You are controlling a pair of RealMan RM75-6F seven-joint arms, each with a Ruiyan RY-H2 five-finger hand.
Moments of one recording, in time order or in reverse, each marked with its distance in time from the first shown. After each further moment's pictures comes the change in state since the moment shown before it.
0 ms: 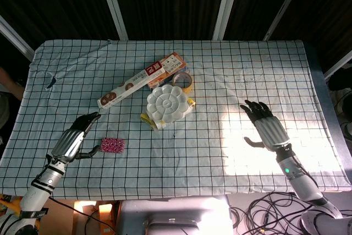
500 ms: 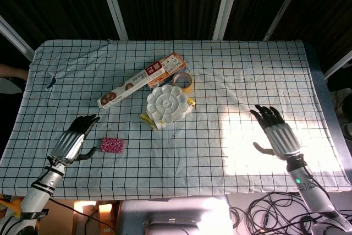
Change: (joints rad) left arm 0.001 -0.017 0.023 0.007 -0.033 0.003 0.190; right arm -0.082 0.027 -0.066 0.009 -0.087 0.145 0.033
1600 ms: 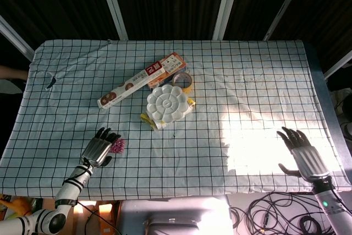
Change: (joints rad) left arm -0.117 -0.247 0.021 0.124 -0.287 -0.181 0.499; right arm -0.141 0.024 -0.124 0.152 -0.055 0.044 0.163
